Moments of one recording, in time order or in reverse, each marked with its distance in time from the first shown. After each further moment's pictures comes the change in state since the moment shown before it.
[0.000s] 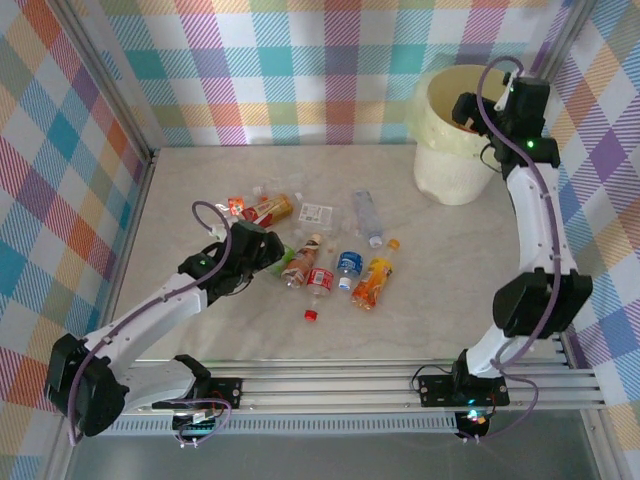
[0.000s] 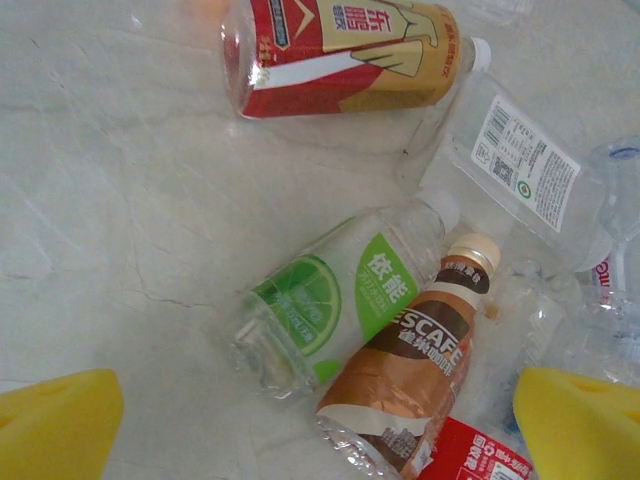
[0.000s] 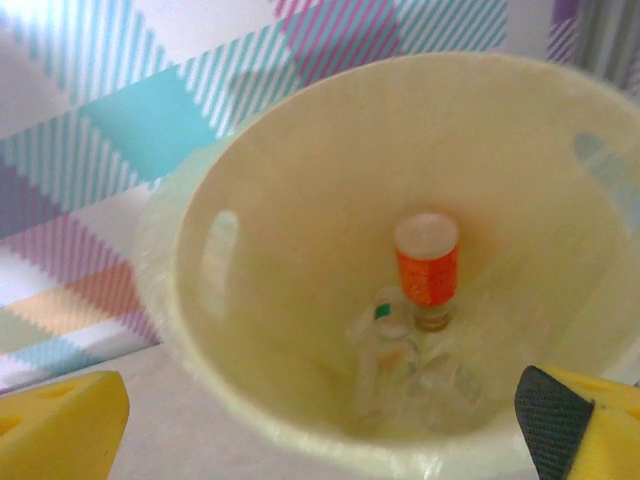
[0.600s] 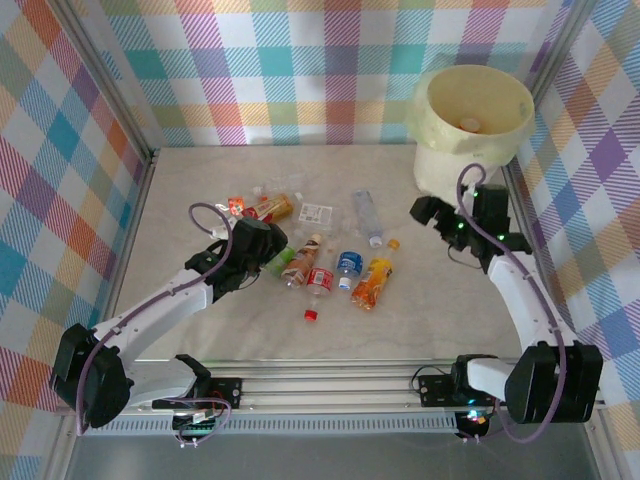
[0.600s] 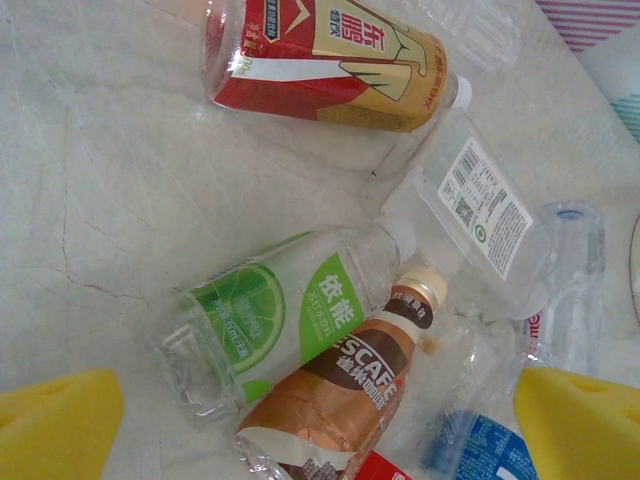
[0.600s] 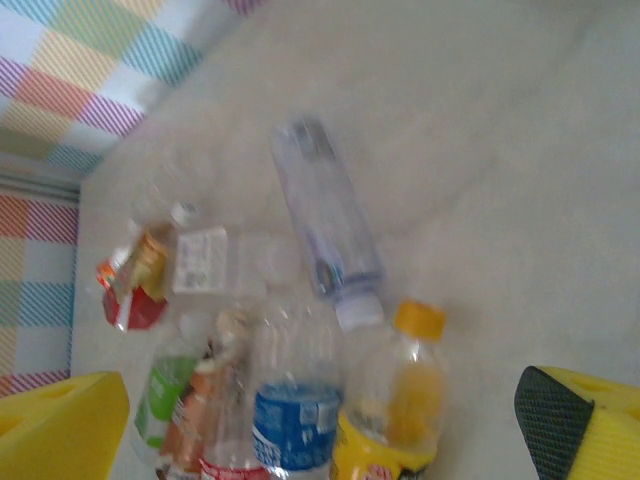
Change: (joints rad) left arm 0.003 0.043 -0.003 0.089 0.012 -0.203; right arm 0.096 -0.455 -0.903 0.116 -0.371 0.314
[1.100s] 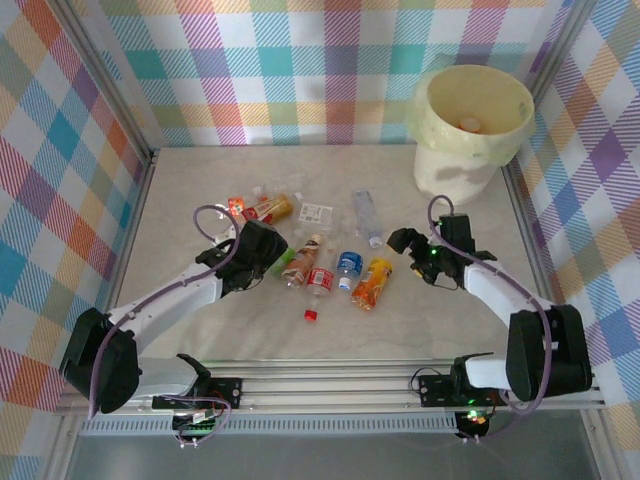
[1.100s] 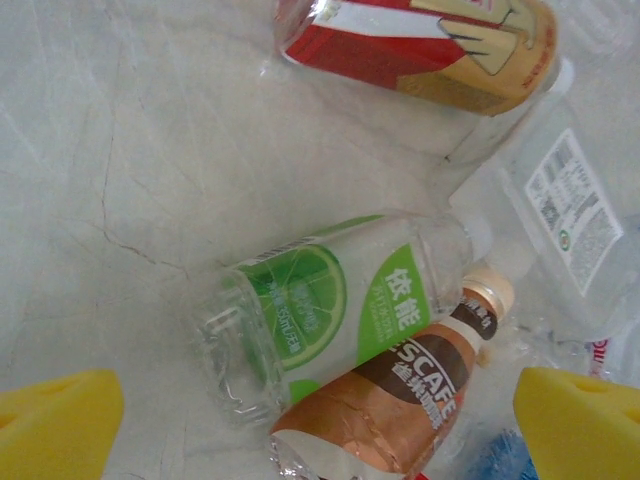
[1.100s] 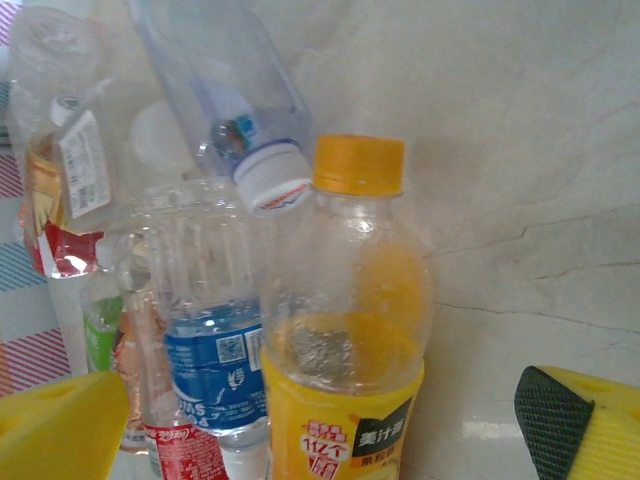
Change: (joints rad) left arm 0.002 0.097 0.001 -0.036 0.007 -0.116; right arm 0.138 0.148 -0.230 0.229 -0.027 0.225
